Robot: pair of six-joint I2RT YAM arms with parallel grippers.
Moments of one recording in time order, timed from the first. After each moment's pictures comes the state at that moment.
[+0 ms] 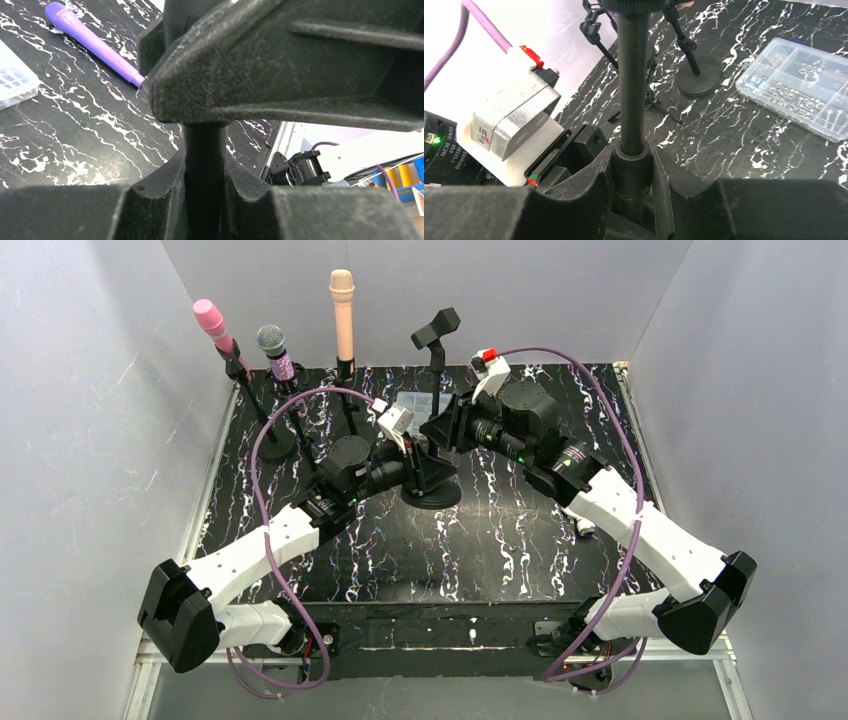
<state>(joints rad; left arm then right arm) -0.74 1.20 0.88 0.25 0.34 -0.48 0.80 1.29 1.37 -0.26 -0.11 0.46</state>
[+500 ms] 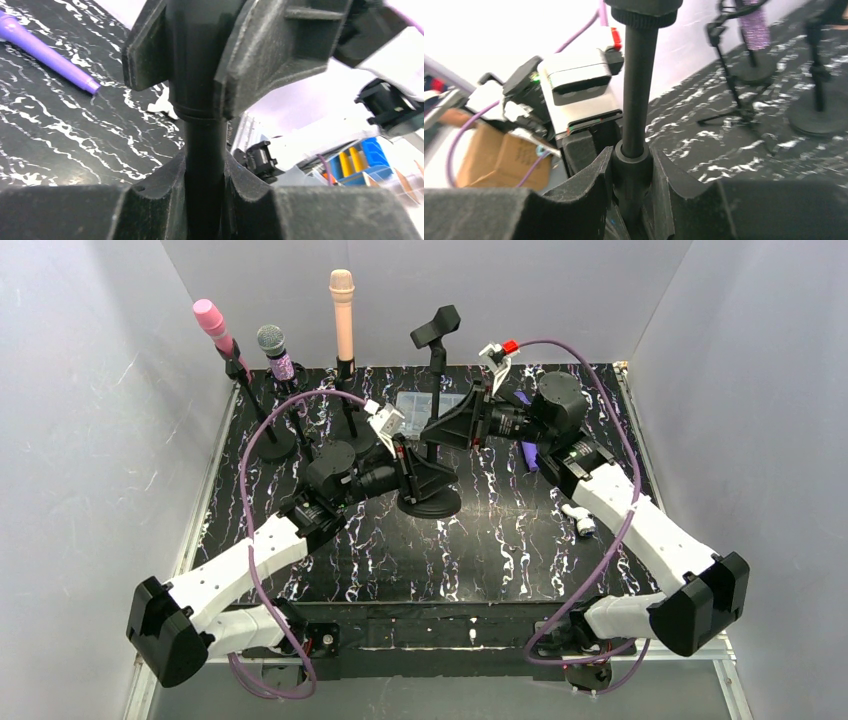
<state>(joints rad) -0.74 1.12 0.87 0.27 0.41 -0.58 0.60 1.29 1.26 0.07 -0.73 0.58</state>
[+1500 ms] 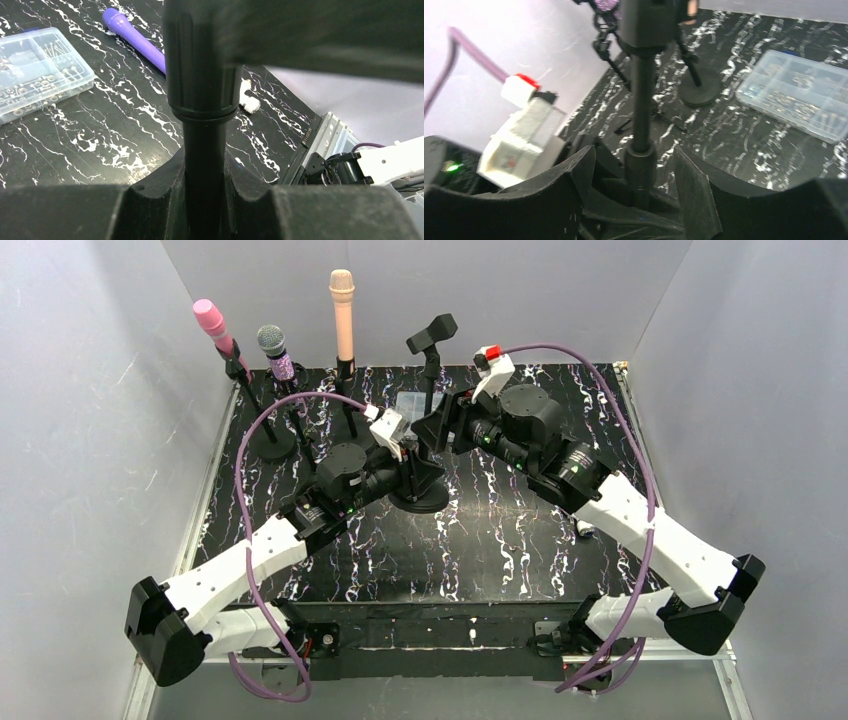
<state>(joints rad) -0.79 1.10 0.89 0.08 0.15 -0.36 0.89 1.26 1.44 -0.31 0.02 0.48</state>
